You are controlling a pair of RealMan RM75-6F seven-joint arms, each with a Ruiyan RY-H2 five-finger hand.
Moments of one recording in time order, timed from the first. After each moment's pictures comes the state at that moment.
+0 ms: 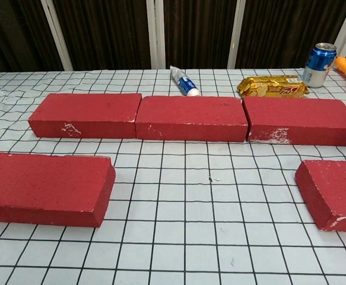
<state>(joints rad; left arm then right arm) 0.08 -1.18 -0.02 -1.81 1.61 1.69 0.39 0.06 -1.17 0.03 -1.83 -1.45 1.42 -0.33</state>
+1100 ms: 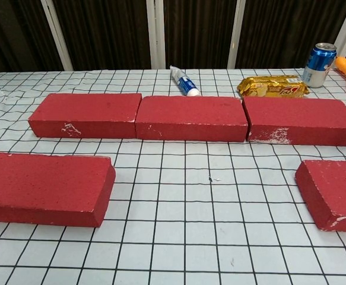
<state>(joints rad) 0.07 -1.18 -0.03 -1.81 1.58 1.67 0.39 0.35 -1.07 0.06 -2.02 -0.87 1.08 -0.68</state>
